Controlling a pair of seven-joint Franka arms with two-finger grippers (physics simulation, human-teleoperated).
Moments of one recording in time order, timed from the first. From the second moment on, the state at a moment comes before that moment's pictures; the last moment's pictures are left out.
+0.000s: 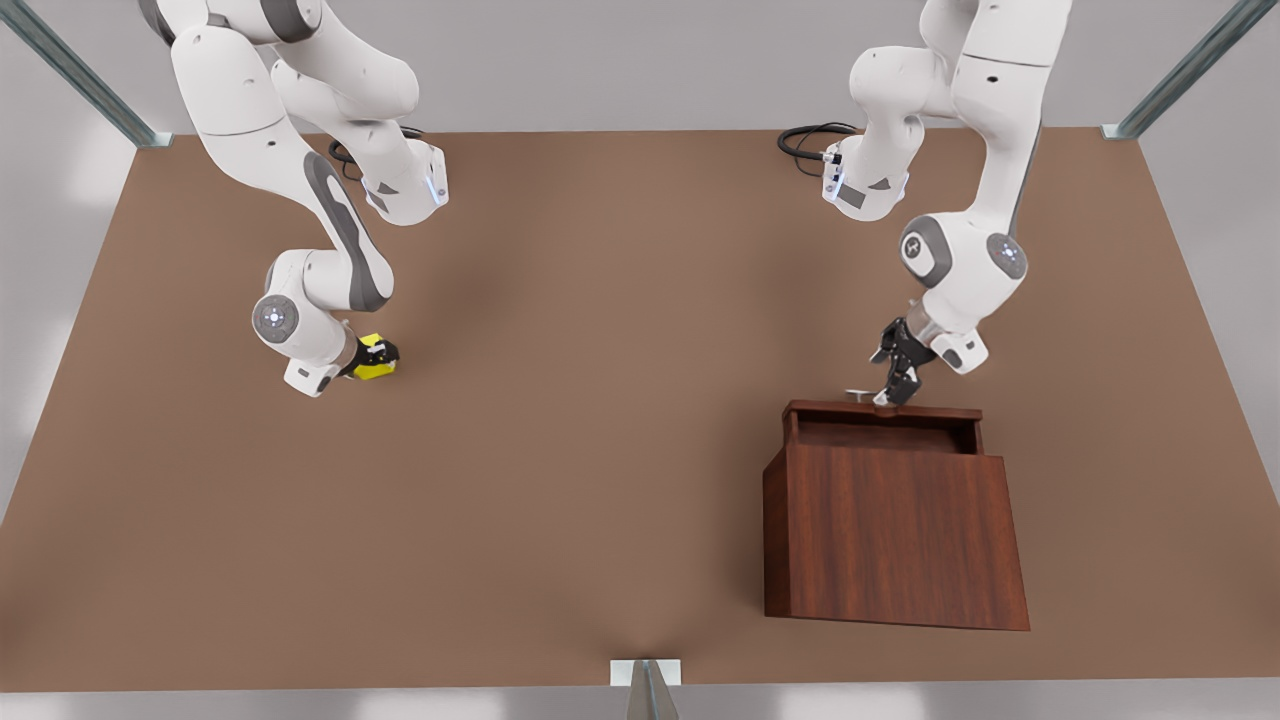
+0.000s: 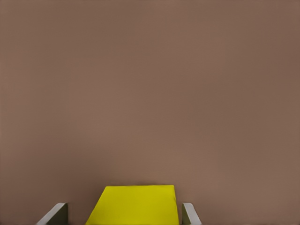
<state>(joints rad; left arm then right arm) -0.16 0.01 -0.02 -2.51 -0.55 2.72 -1.06 -0.03 0.21 0.02 -2.48 0.03 2.54 -0.29</state>
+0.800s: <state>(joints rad) -0.17 -0.18 0.00 -2.30 -0.47 2.41 -1.07 0.01 0.13 0.10 -2.44 0.03 2.42 -0.10</state>
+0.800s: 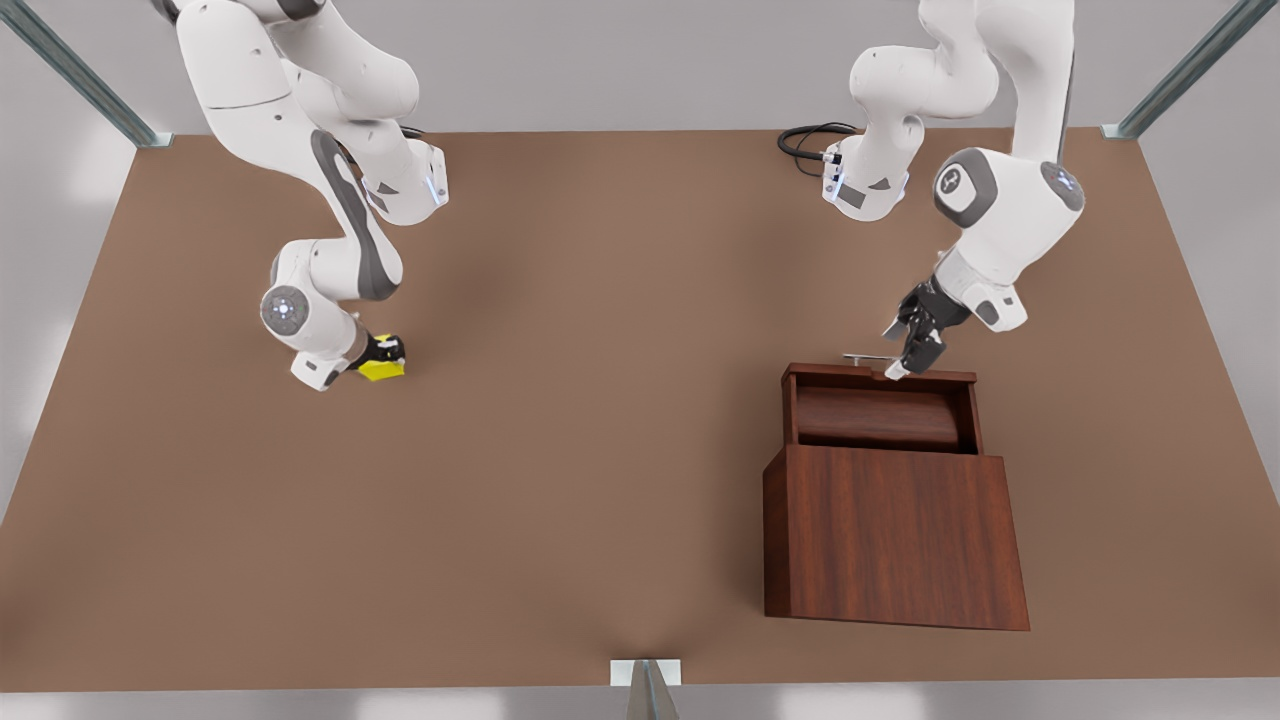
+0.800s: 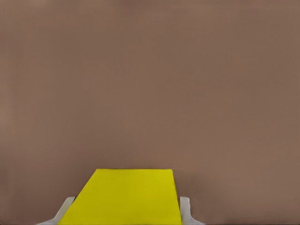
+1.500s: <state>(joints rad) -0.10 0.32 -0.21 -1.50 0.05 1.69 -0.22 0.77 0.89 0.19 -1.28 0.09 2.25 1.52</state>
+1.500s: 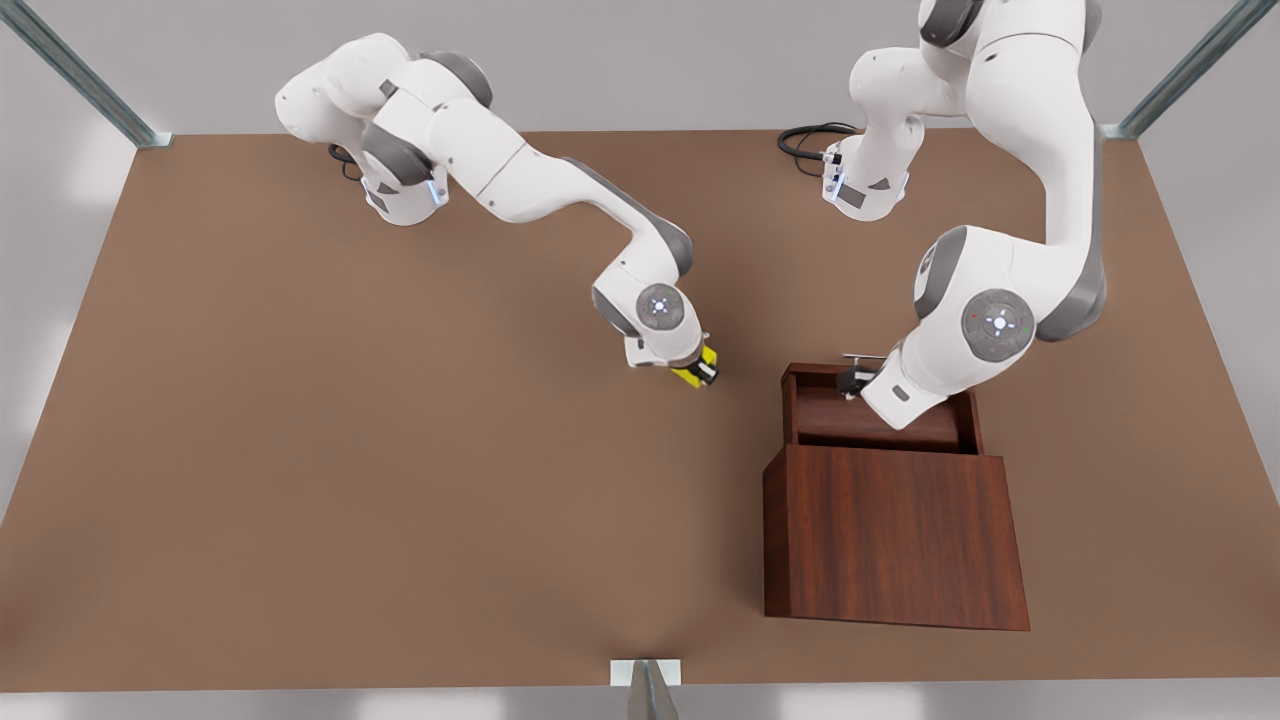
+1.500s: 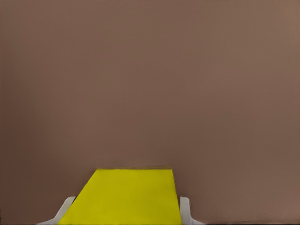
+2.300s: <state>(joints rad) -0.57 0.52 -0.24 -1.49 0.08 1.91 -0.08 0.08 0.11 -0.17 -1.44 0.03 1.58 -0.07</state>
